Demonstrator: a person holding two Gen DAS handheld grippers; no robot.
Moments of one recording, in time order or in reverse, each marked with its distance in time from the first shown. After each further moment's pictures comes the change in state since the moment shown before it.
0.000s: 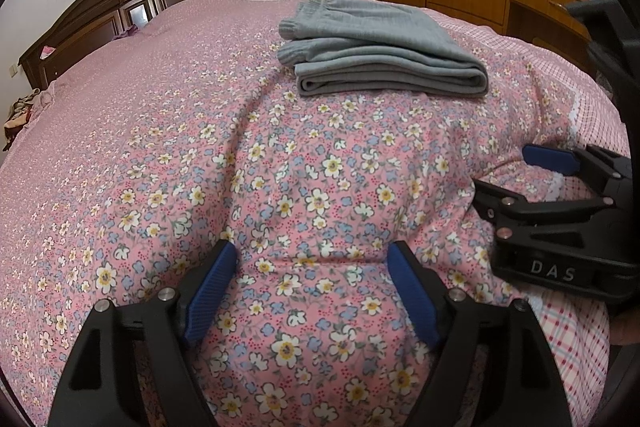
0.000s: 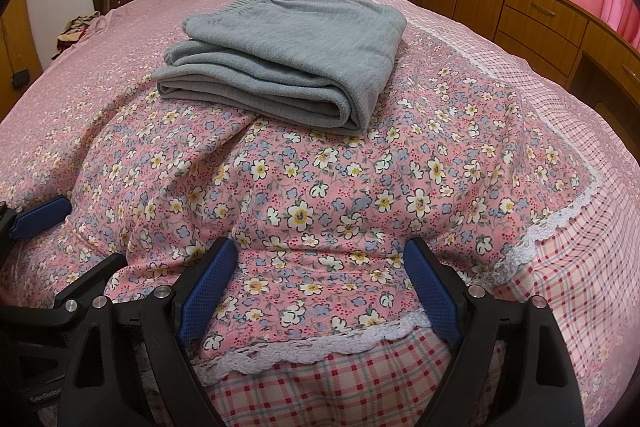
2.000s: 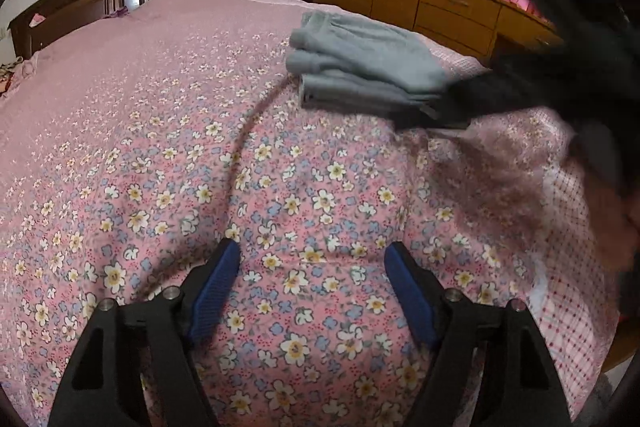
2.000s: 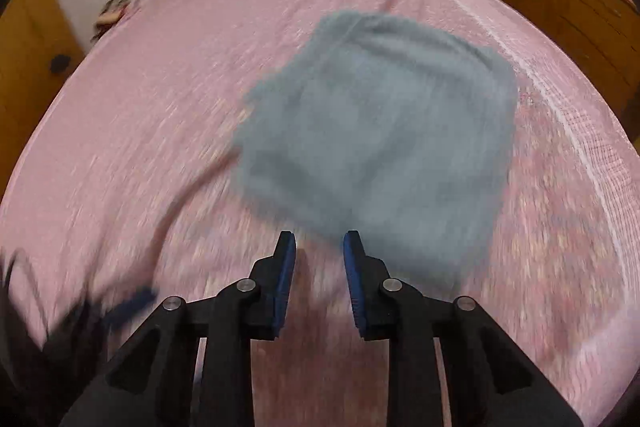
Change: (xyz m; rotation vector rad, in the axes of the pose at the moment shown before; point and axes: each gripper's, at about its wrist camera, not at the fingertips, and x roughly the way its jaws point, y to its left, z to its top) left arm 0.012 0.000 0.005 -0.087 -0.028 -0.149; right arm 0.011 0.045 0.096 -0.060 0.178 0.205
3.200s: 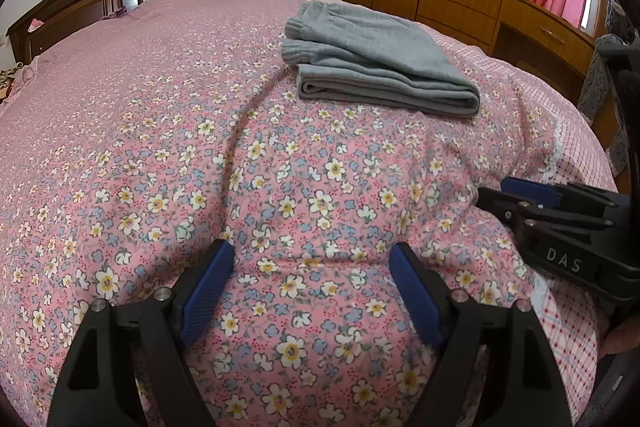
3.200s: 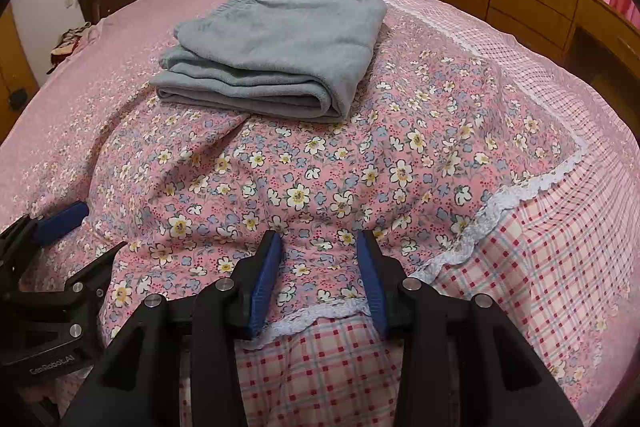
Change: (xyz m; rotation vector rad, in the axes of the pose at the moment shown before) left arm 0.011 -0.015 0.010 -0.002 0.020 0.027; right arm 0.015 -0.021 -0.065 0.141 -0.142 -0.172
